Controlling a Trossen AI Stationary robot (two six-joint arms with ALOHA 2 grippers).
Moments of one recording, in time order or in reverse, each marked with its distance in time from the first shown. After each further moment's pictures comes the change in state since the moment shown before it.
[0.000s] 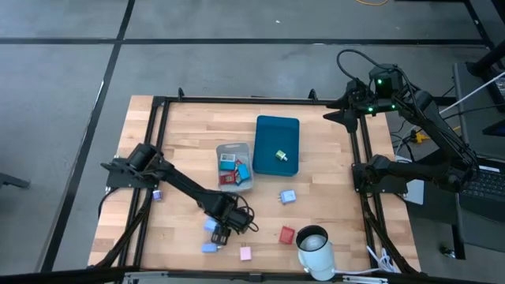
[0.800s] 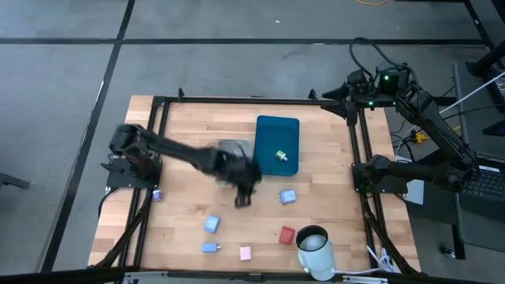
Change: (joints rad) left arm 0.304 -0.269 0.023 0.134 -0.079 -0.007; right arm 0.000 0.000 0.000 0.226 -0.060 0.077
